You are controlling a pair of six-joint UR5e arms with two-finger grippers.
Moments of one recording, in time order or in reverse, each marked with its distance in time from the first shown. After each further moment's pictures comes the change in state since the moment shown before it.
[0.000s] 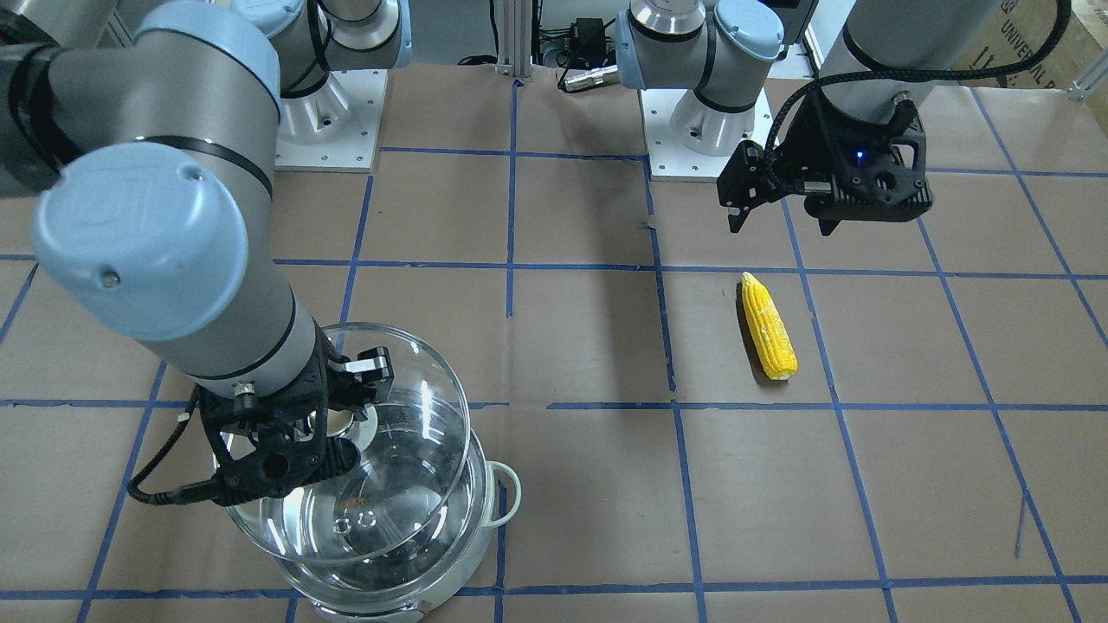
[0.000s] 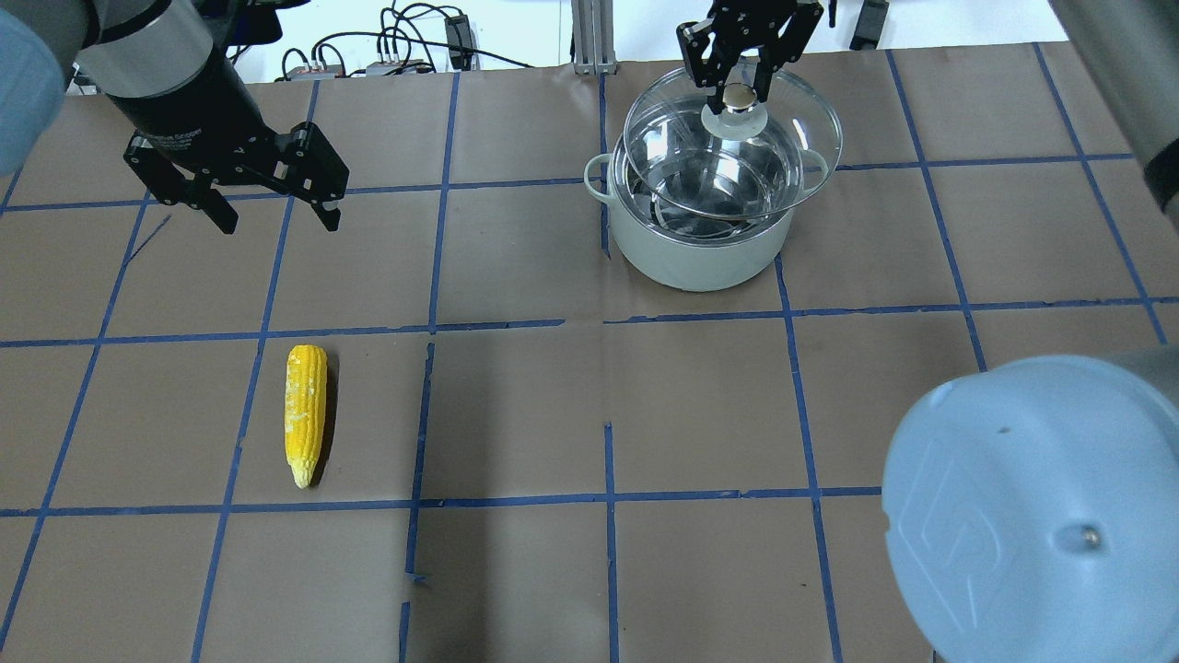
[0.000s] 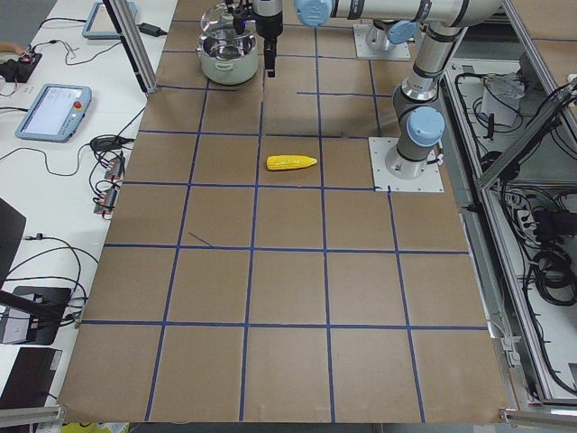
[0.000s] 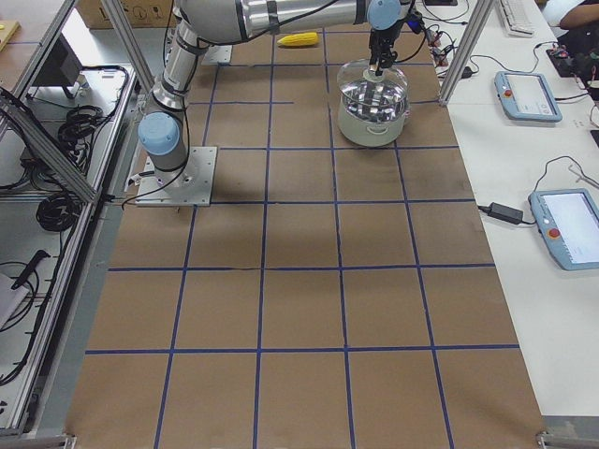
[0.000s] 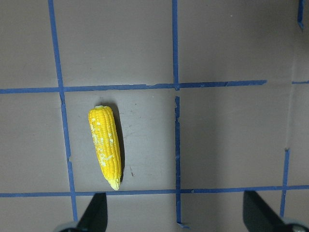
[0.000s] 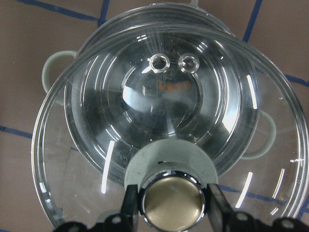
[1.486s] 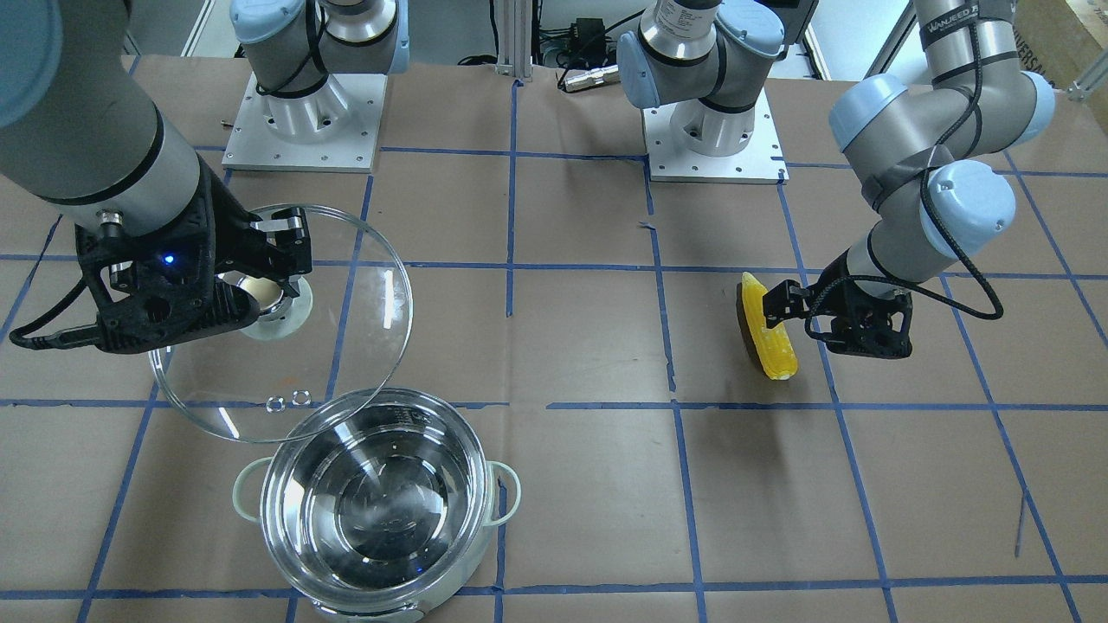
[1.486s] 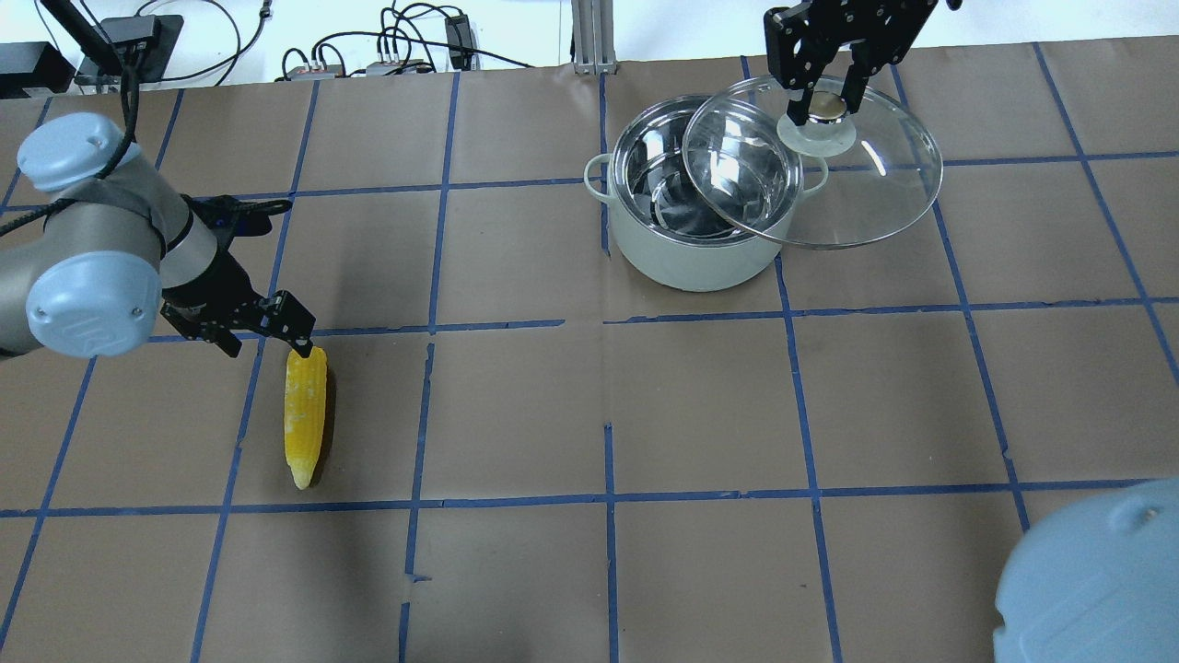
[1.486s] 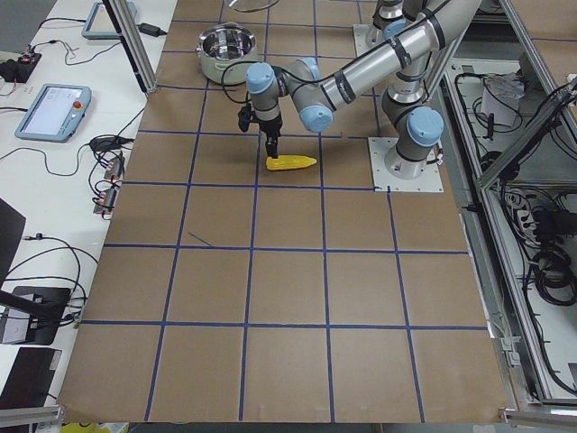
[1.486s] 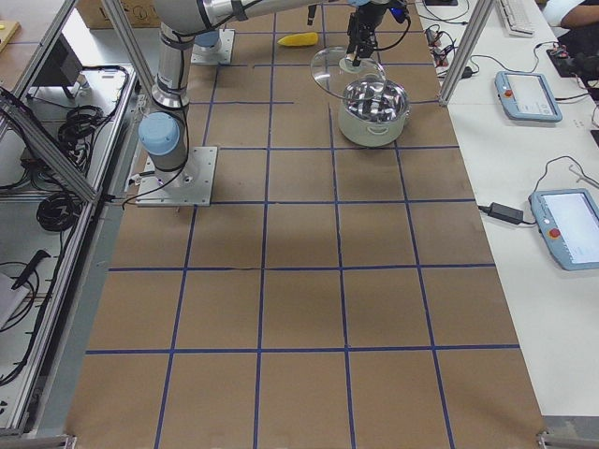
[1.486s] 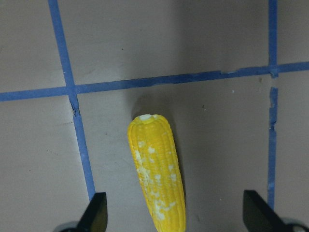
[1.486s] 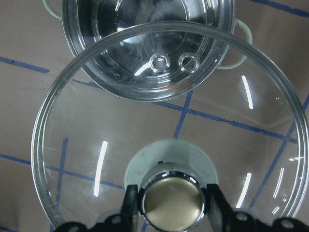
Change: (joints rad) left arm 0.282 -0.152 -0.467 0.501 -0.011 0.326; right arm -0.074 -0.173 0.096 0.157 0.016 -0.066
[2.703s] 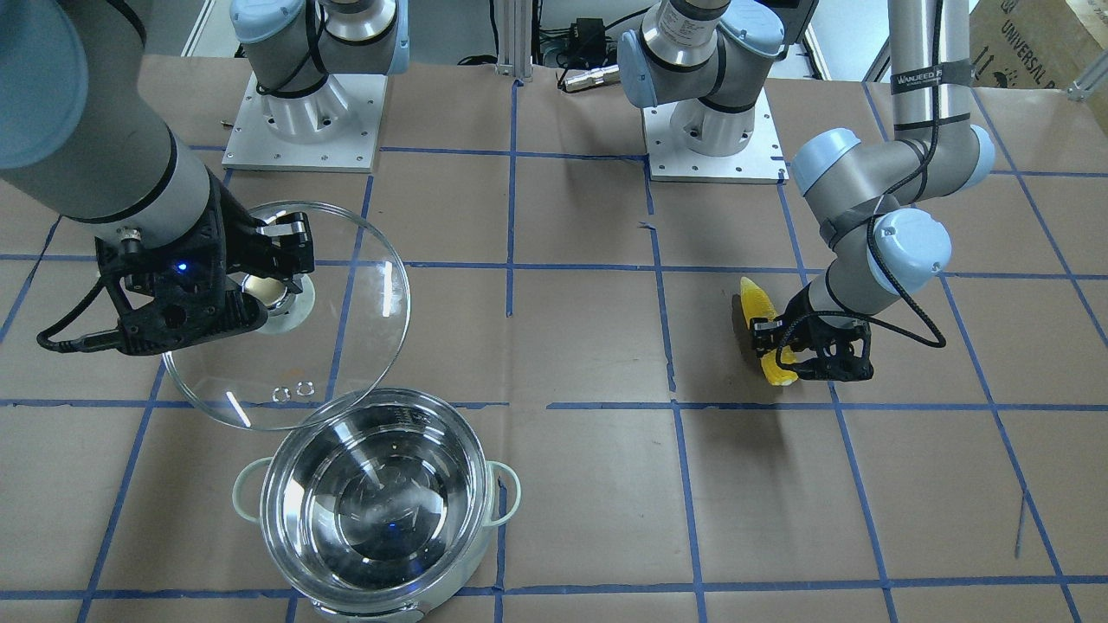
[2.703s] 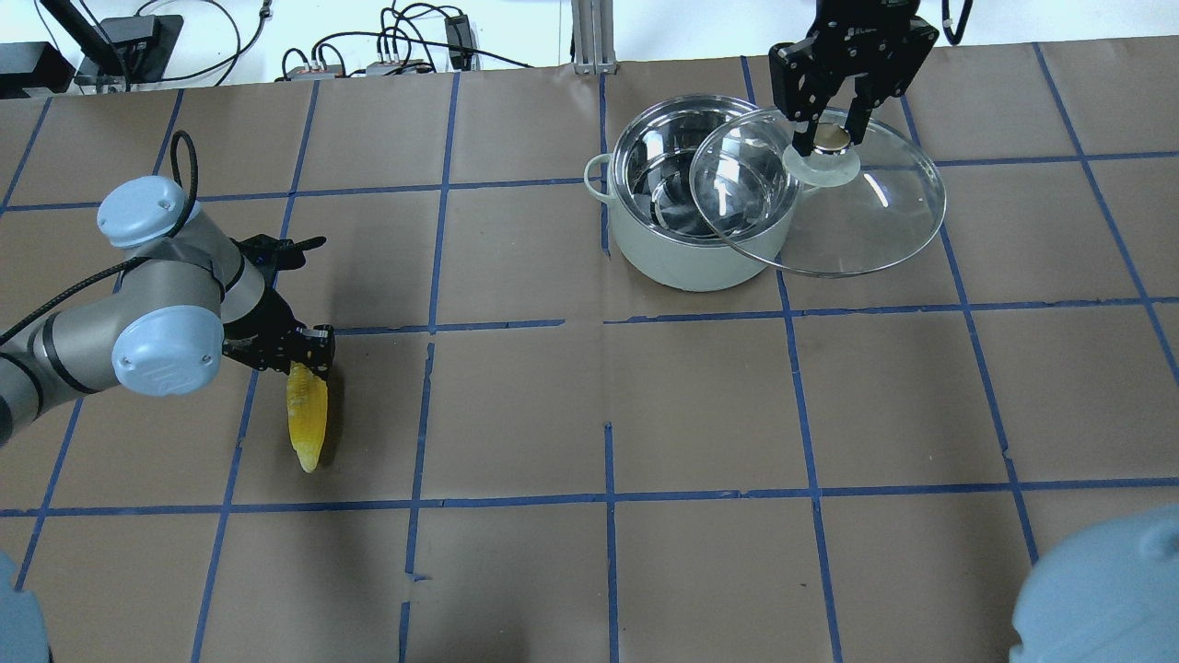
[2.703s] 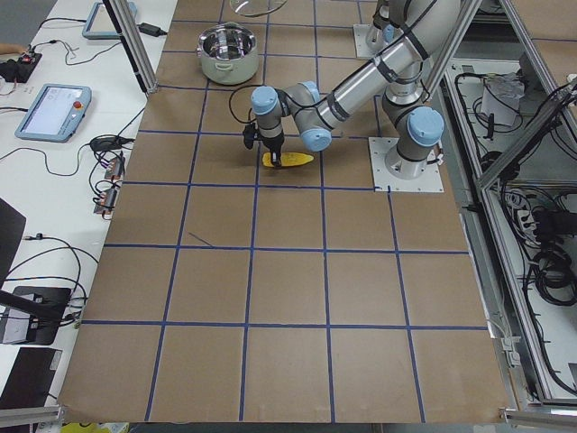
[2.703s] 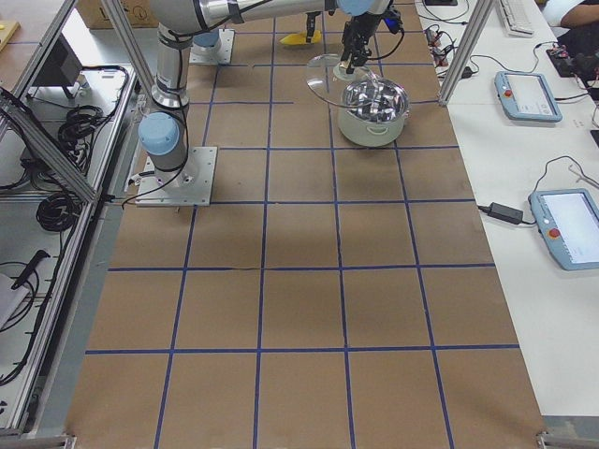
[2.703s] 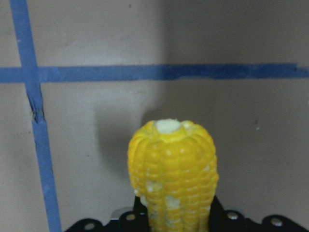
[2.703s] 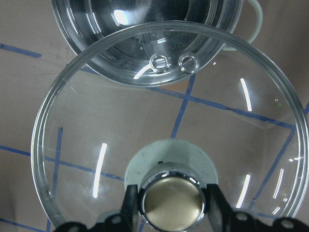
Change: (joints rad) left arm -0.051 -0.086 -0.061 0.202 -0.020 -0.133; right arm -0.008 -0.041 0.114 -0.030 -0.003 -0.008
